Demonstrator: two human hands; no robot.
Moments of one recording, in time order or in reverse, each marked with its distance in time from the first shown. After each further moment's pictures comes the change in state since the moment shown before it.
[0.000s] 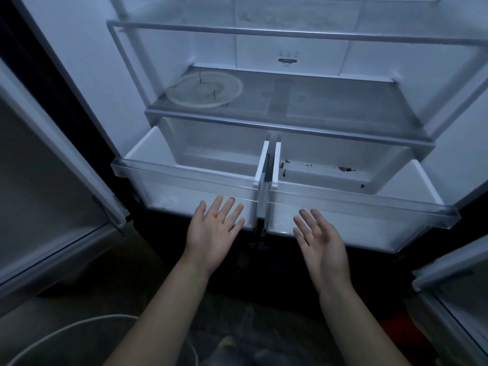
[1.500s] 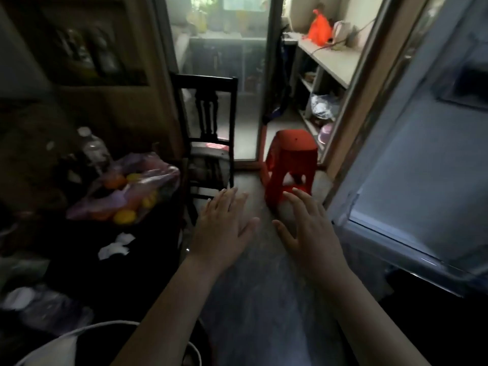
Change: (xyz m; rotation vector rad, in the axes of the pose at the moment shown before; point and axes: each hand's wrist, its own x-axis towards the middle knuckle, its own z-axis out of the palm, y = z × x) left_hand -0.466 0.174 -0.326 1.773 1.596 0.493; right_hand -0.332 0.359 0.317 -1.429 -1.664 -0.975
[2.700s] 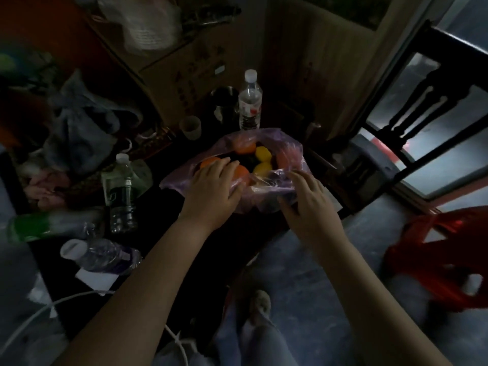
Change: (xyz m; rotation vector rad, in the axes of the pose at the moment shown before) left_hand 0.088 -0.276 0.026 0.080 0.022 -0.865; right_hand 0.324 -0.121 0.256 0.285 -0.524 -0.716
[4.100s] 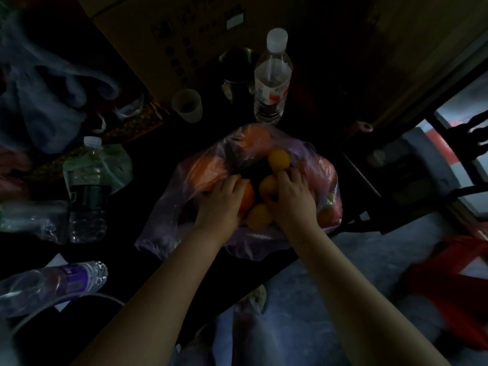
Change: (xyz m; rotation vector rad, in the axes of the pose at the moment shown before) left_hand 0.088 -0.042 0.137 0.051 -0.253 -0.232; right_hand 0.145 0.080 0.141 -0.090 -0.353 0.143
